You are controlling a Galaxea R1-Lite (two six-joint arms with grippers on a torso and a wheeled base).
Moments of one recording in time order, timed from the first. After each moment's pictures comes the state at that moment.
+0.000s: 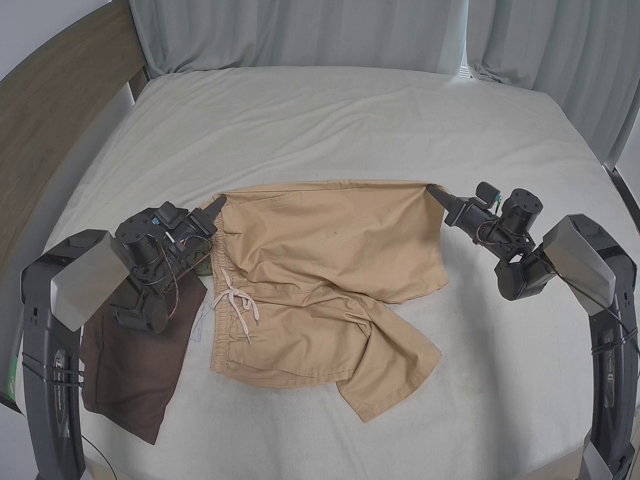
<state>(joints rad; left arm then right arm) -0.11 2.49 -1.22 -1.55 -0.38 -0.73 0.12 2.52 -1.46 -1.32 0.57 0.49</state>
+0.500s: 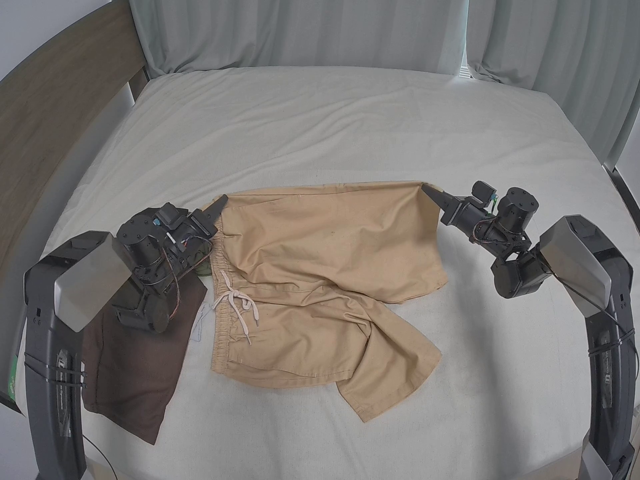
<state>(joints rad) -0.10 2.51 -1.25 -1.55 -0.38 -0.73 0.12 2.55 -1.52 -1.28 0.57 0.48</state>
